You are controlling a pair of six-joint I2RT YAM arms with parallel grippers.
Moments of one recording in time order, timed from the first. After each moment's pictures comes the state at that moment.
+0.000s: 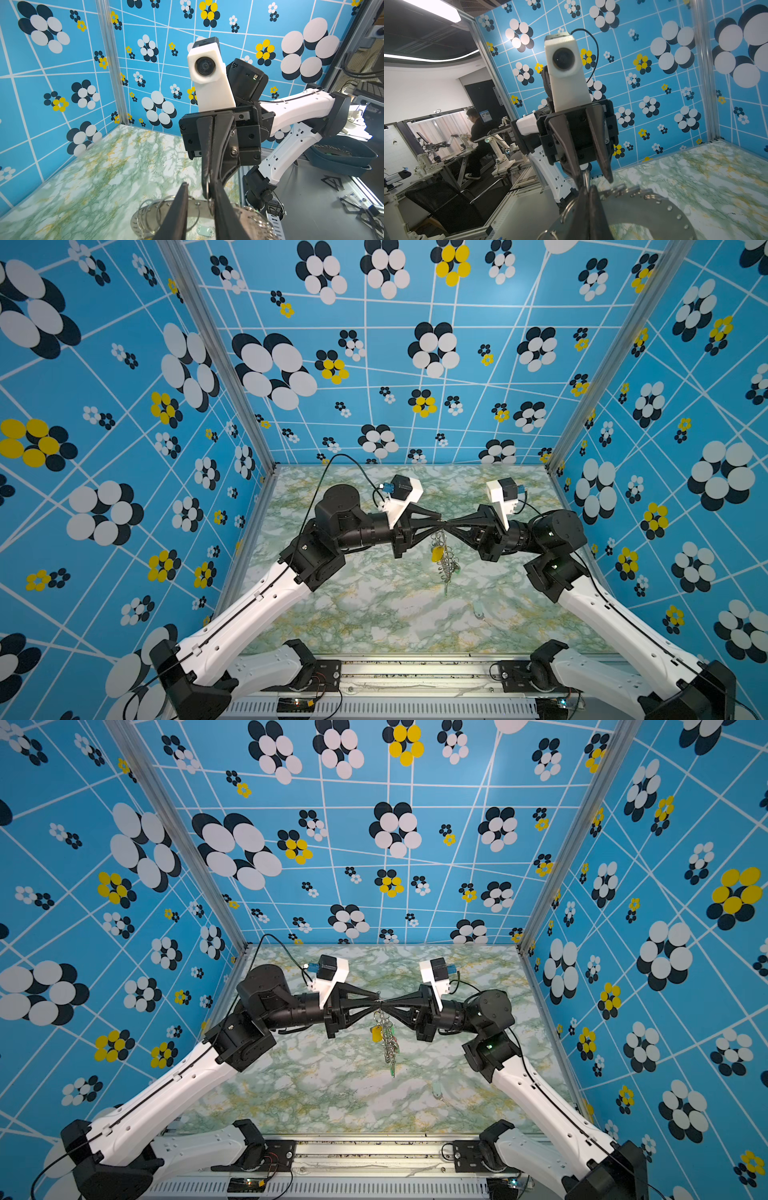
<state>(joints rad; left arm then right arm) -0.75 1.14 1.22 -0.10 0.65 -0.09 0.51 1.02 0.85 0.57 -0.97 0.62</state>
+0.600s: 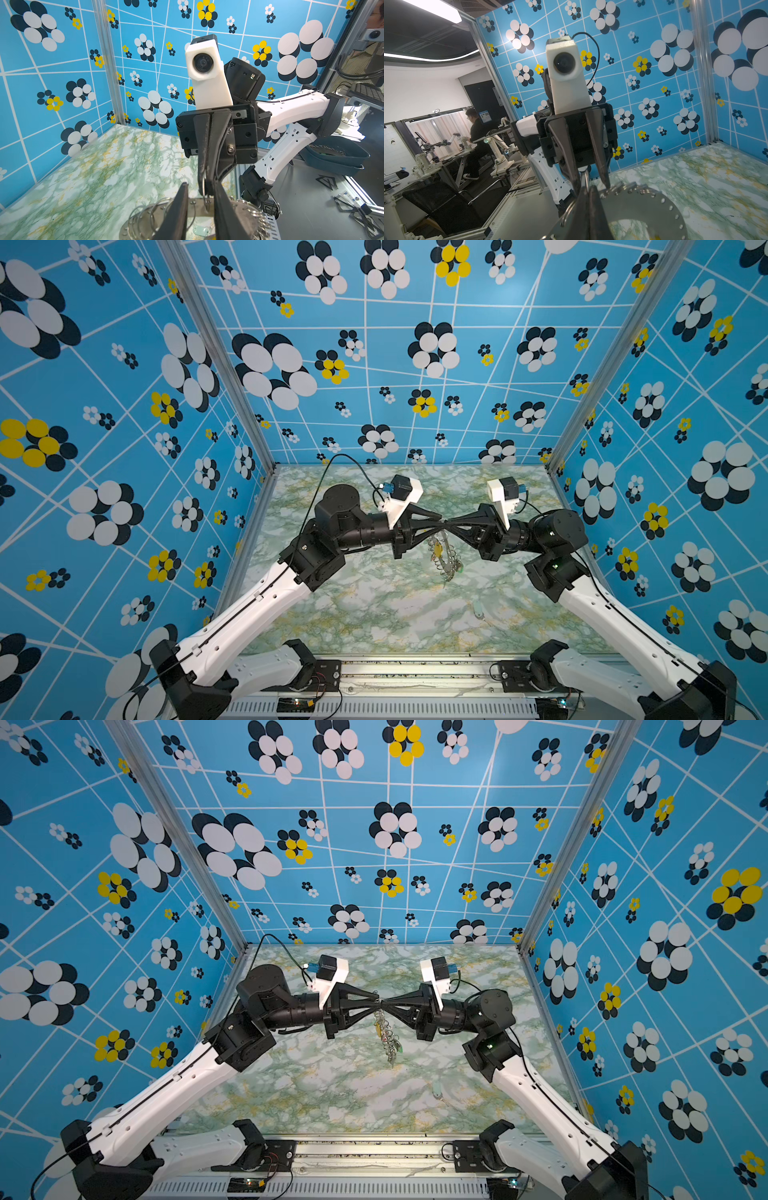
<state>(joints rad) -0.75 1.14 1.22 -0.10 0.67 -0.10 0.51 1.02 0.85 0.57 -0.97 0.62</state>
